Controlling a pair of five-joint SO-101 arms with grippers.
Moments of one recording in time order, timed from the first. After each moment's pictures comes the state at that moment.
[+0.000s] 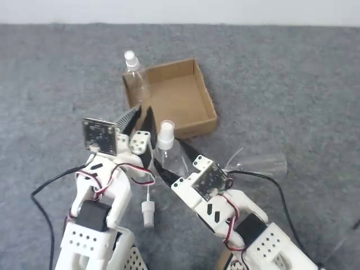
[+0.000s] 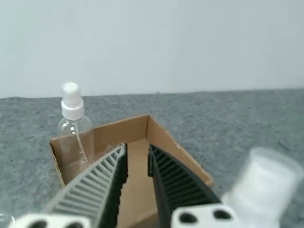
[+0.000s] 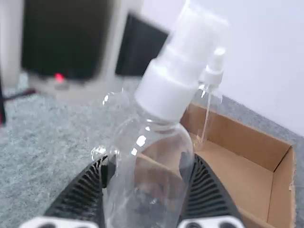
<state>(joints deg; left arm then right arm) 10.7 -79.7 75.9 32.0 11.9 -47.3 -81.4 92.7 8.3 7.8</state>
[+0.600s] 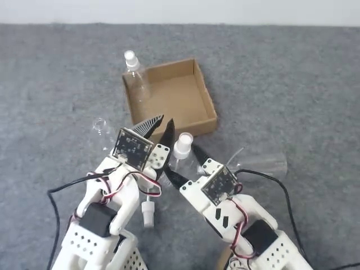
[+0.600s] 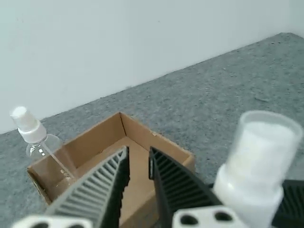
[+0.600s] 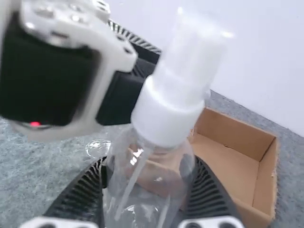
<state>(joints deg) 20.7 -80.4 75.6 36.6 -1.7 -45.7 -100.9 92.7 27.5 7.8</state>
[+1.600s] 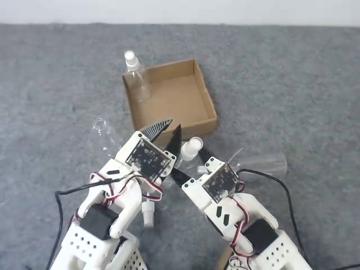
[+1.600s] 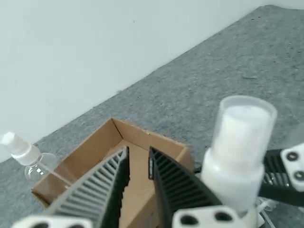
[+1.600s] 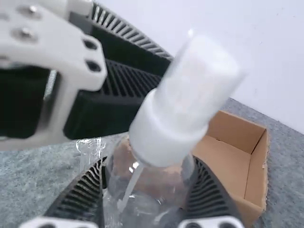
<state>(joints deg) 24.3 -80.6 74.6 39.2 -11.6 -44.0 -100.8 92.8 27.6 7.8</state>
